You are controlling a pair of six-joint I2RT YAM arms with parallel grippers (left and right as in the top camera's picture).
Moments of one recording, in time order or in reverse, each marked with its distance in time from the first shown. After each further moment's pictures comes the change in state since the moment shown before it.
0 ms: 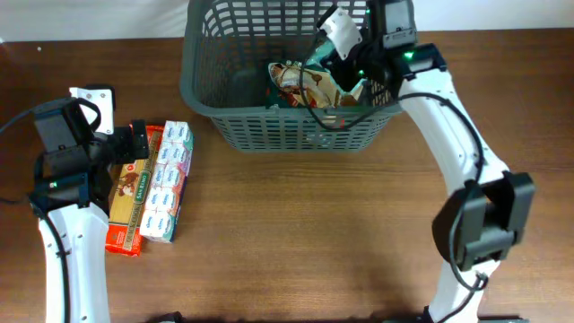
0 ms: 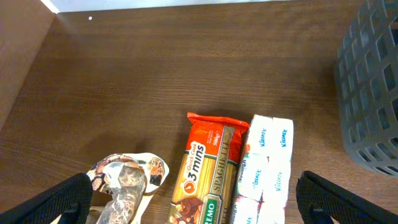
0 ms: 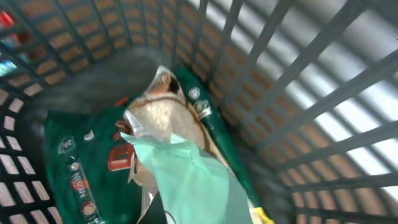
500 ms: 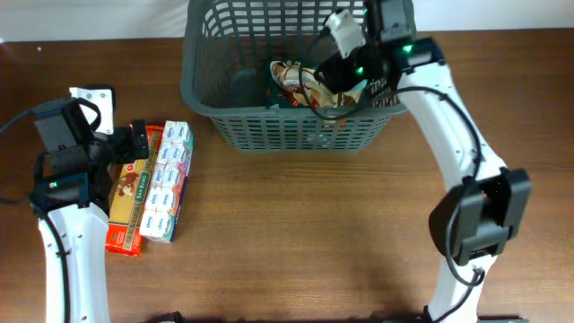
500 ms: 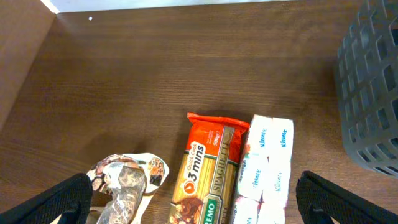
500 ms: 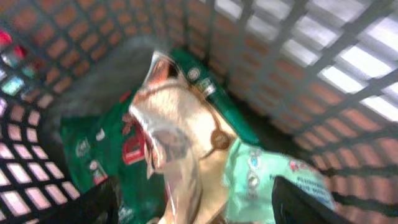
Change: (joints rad) left arm 0.000 0.000 0.000 0.001 0.000 0.000; right arm -0.010 0.027 0.137 -0.184 0.039 0.178
